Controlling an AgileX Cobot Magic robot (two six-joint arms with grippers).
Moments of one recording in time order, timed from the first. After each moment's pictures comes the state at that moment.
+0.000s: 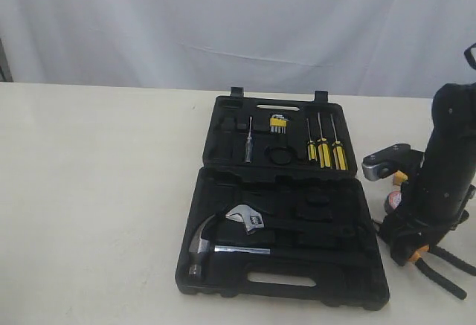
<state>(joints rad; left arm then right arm) 0.06 0.00 0.00 0.00 0.35 0.01 -0.30 1.93 -1.09 -0.03 0.90 -0.42</state>
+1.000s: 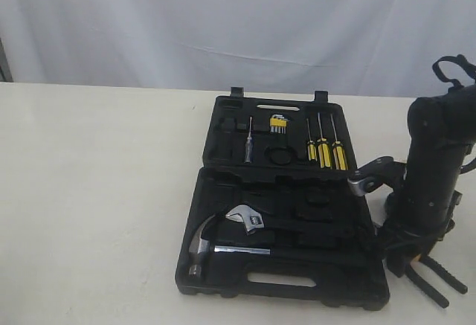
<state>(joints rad) 0.06 0.00 0.00 0.00 0.35 0.01 -0.24 1.98 -1.10 -0.08 0.92 -0.40</state>
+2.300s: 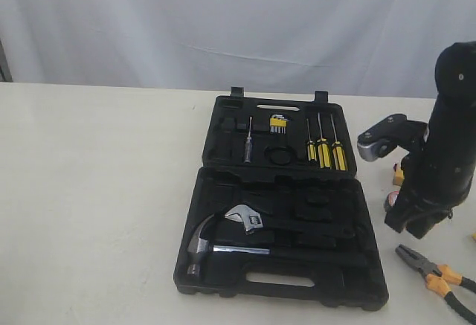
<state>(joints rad) 0.06 0.00 0.00 0.00 0.35 0.01 -0.22 1.75 -1.10 -0.10 1.03 -0.43</state>
